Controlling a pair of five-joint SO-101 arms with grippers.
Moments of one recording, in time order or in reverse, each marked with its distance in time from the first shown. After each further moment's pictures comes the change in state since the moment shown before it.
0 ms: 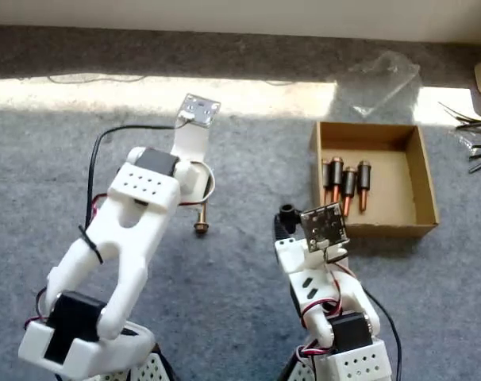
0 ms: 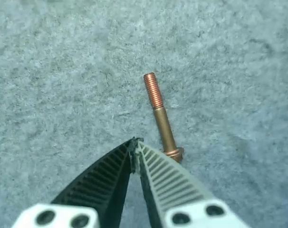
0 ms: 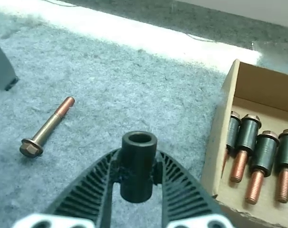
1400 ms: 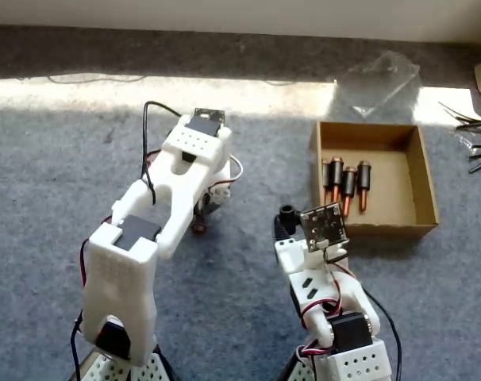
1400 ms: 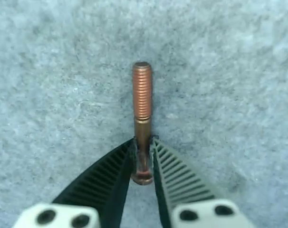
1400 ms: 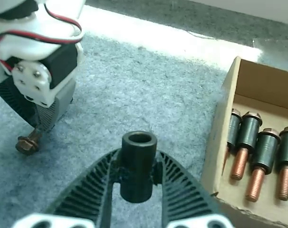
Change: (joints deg) left arm 2.8 40.8 -35.5 21.3 19.5; right arm 0.0 0.0 0.0 0.5 0.0
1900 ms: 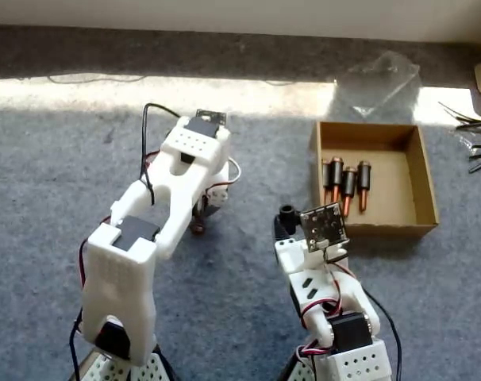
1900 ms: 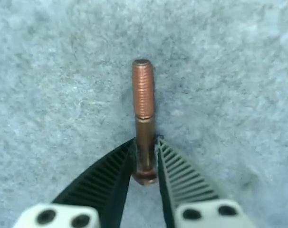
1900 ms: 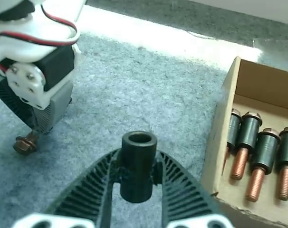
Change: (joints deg) left arm -0.8 -0.2 1.5 -0.4 -2.6; right arm 0.0 0.0 0.0 0.0 0.0
